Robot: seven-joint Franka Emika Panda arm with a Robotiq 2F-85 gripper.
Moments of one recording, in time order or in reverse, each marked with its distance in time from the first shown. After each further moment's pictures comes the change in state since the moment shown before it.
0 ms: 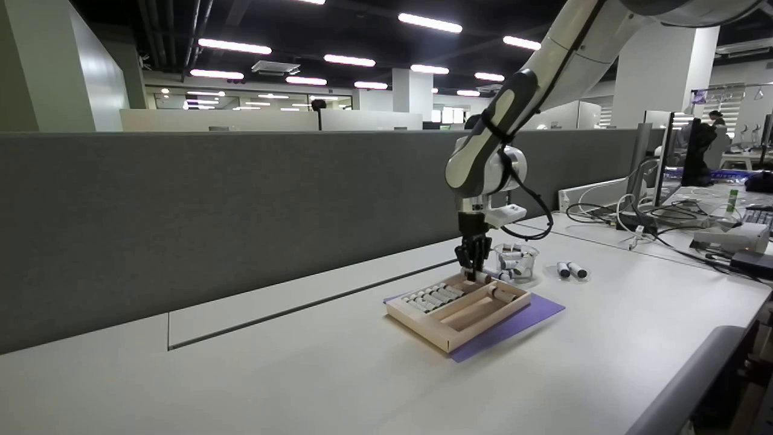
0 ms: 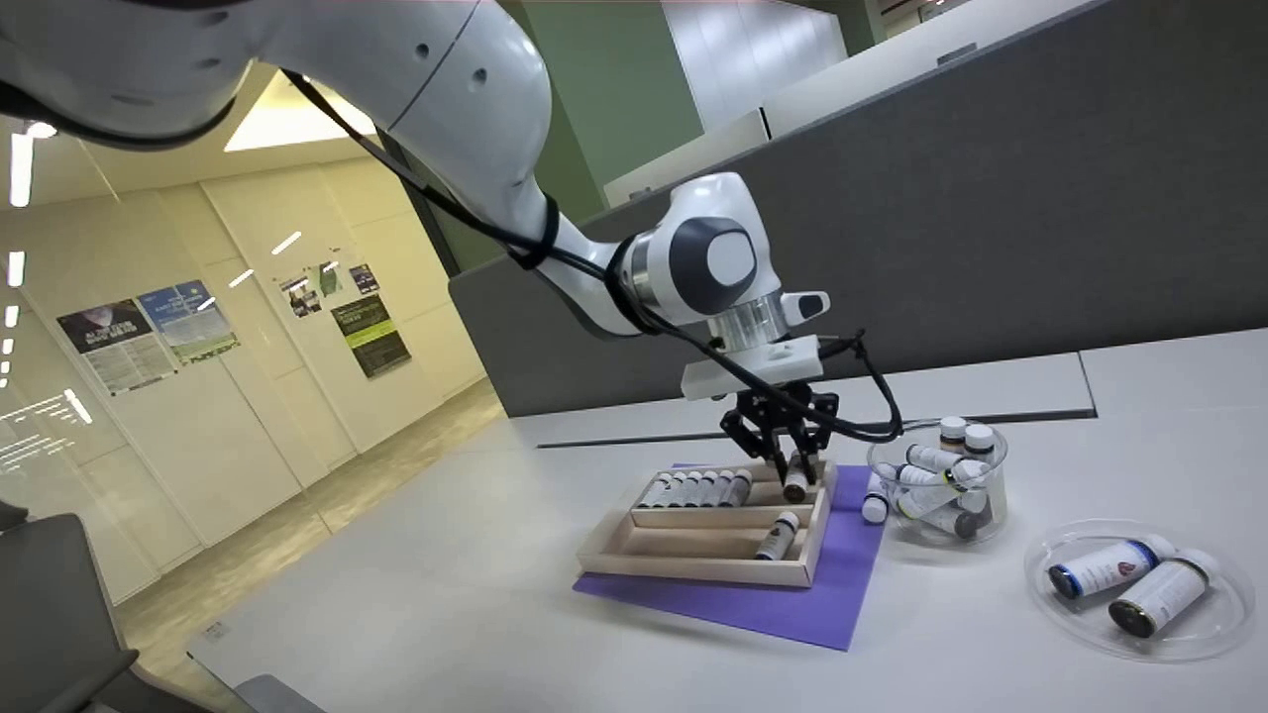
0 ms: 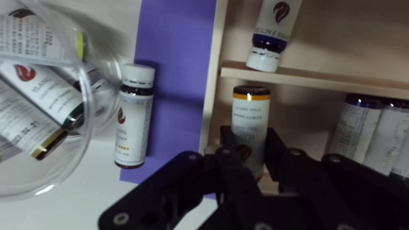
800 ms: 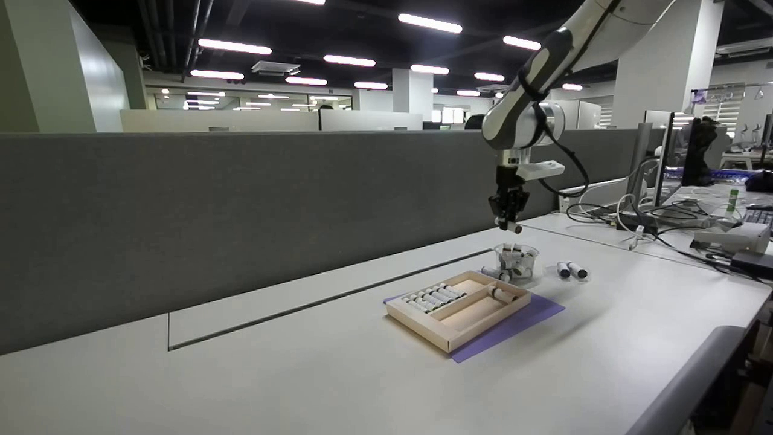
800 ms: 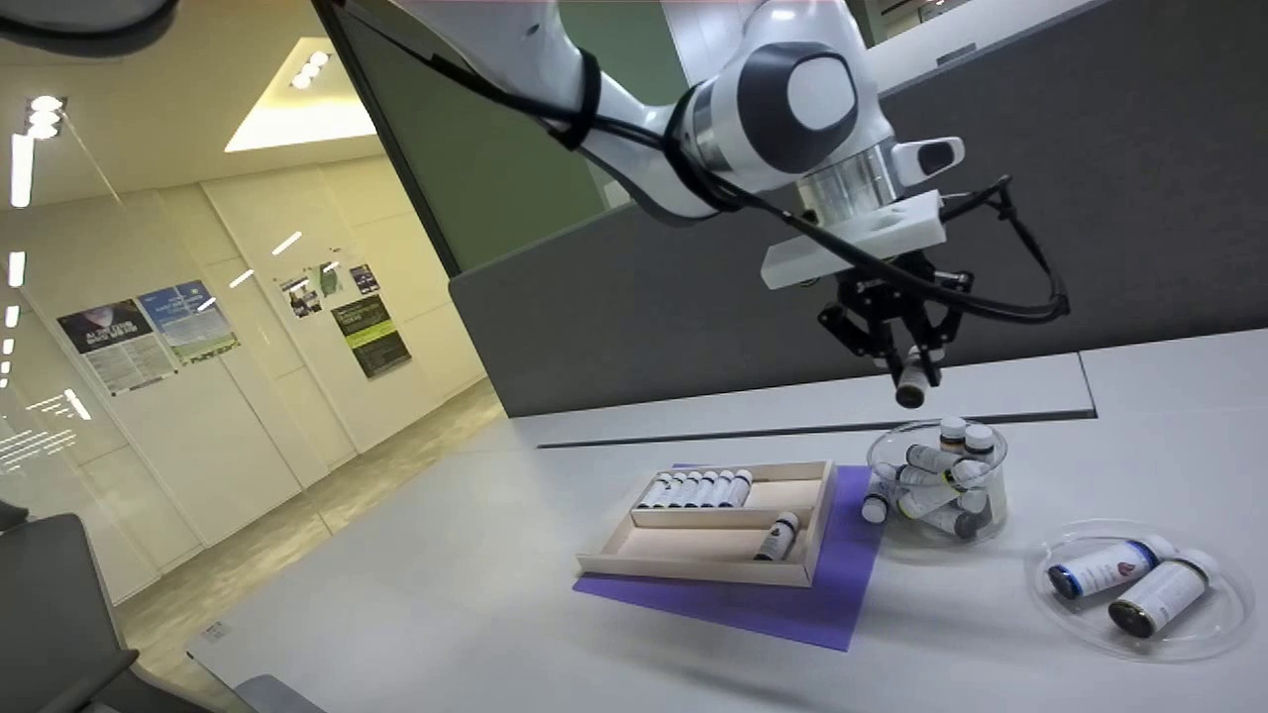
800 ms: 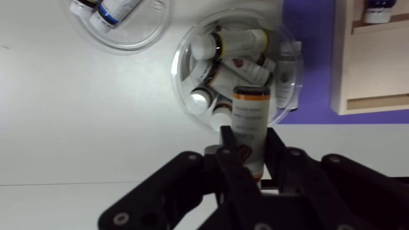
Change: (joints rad) arm -0.129 -0.127 -0.083 0.034 0.050 -0.038 0.039
